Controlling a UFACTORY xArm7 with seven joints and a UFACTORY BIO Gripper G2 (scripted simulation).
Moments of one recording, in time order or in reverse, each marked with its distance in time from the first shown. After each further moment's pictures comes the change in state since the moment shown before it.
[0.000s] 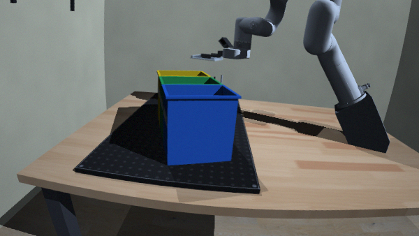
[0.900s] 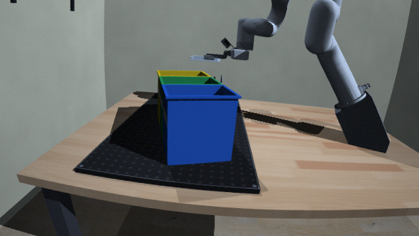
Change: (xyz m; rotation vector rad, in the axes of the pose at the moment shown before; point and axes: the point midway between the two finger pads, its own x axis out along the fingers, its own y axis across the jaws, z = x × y) arm -0.016 0.037 -0.001 -0.009 0.004 0.397
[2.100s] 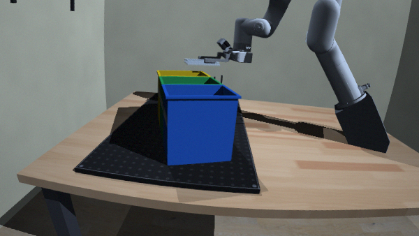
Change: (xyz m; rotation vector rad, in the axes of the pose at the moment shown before) arm 0.003 0.108 -0.004 0.007 -0.007 0.379
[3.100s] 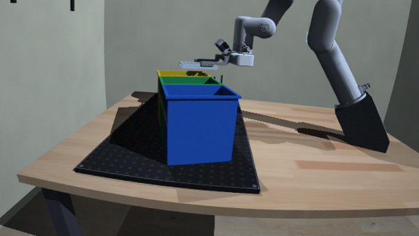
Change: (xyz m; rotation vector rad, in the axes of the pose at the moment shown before) arm 0.035 0.083 -0.004 0.001 0.000 0.001
